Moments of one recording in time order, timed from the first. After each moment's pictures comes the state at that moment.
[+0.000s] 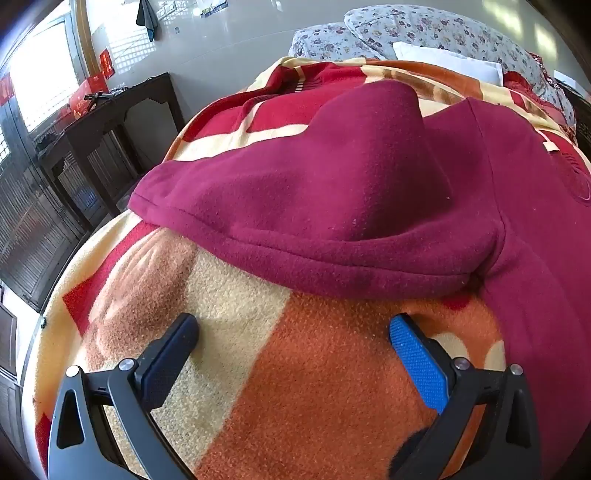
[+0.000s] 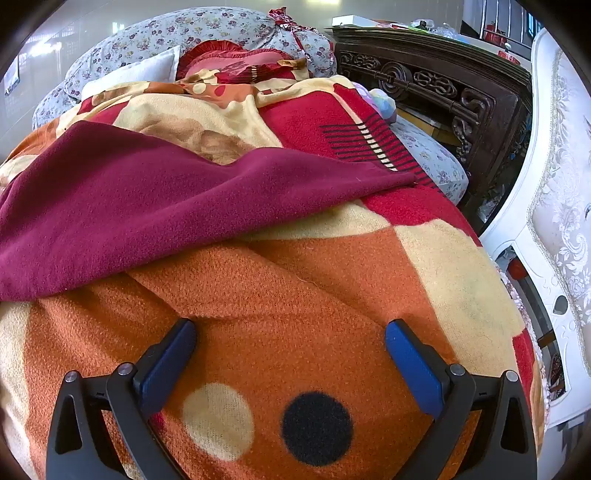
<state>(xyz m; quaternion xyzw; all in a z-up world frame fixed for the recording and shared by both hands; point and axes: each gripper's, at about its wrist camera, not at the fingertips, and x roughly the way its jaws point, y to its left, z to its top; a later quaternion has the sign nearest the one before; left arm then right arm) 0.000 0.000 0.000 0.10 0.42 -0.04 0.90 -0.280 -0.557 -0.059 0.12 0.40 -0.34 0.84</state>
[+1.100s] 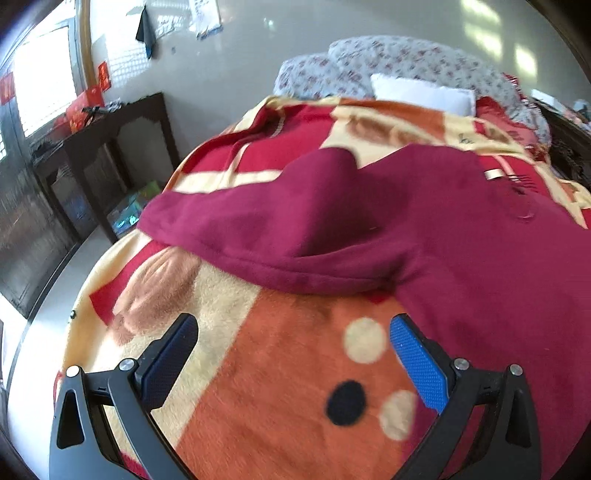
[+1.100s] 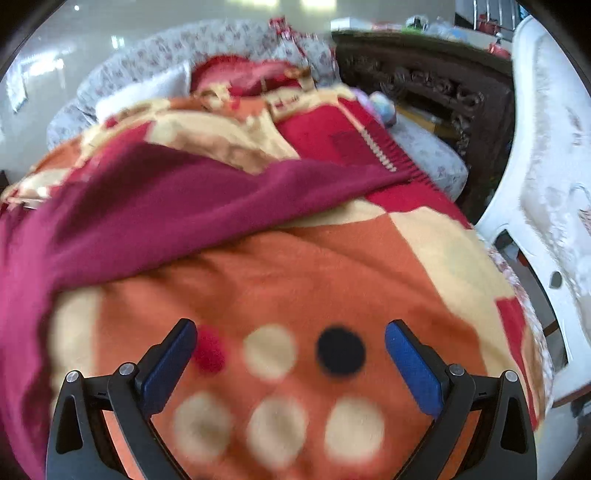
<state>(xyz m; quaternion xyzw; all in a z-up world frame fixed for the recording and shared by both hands) -0.061 -0.010 0.054 0.08 0.37 -0.09 0.92 -0.320 -0.505 -0.021 0.16 0.37 -0.31 0.86</state>
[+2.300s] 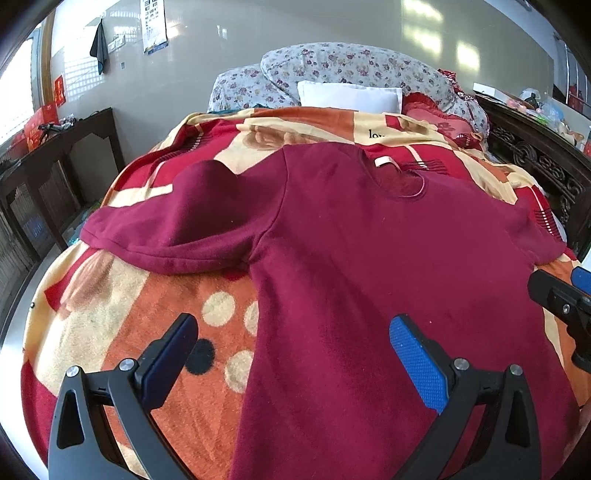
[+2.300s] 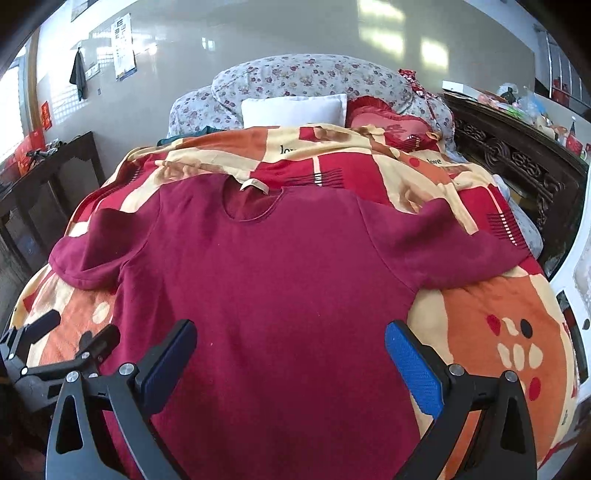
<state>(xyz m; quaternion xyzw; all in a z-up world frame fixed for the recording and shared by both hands) -0.121 -0.085 0.065 0.08 0.37 -0.18 0.91 -0.210 -0.239 0.044 0.09 0.34 -0.19 0.91</state>
